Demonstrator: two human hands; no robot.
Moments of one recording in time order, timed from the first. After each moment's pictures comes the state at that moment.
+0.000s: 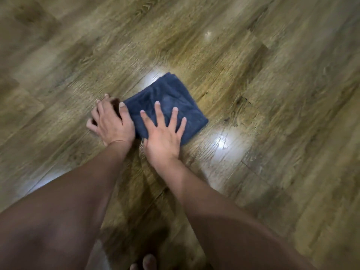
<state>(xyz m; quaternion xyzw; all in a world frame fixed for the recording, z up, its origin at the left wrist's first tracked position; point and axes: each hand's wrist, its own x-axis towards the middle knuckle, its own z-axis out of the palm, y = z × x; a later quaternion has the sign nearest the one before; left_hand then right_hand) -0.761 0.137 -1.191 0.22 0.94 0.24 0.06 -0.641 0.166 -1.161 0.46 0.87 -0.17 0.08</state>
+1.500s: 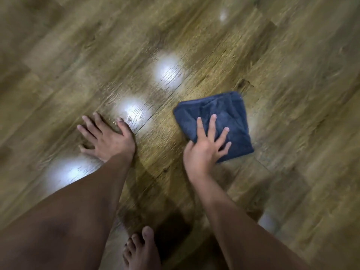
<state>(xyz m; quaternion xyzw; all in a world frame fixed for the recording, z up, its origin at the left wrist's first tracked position) -0.715 0.065 -1.209 0.08 0.99 0.10 0.05 -0.524 0.142 -1.151 0.67 0.72 -0.20 0.00</state>
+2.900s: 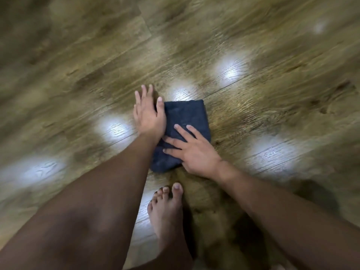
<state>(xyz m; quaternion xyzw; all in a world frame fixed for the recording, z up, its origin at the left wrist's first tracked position) -0.712 -0.051 -1.164 0.13 0.94 0.28 0.12 -0.557 0.049 -1.161 -0.13 0.97 -0.17 0.11</state>
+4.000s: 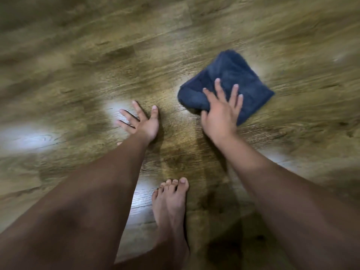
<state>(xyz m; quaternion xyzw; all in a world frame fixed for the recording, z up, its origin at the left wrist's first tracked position) -0.708 -0.139 -1.172 -0.21 0.90 0.18 0.32 -0.630 0.057 -1.150 0.24 0.95 -0.20 0.05</state>
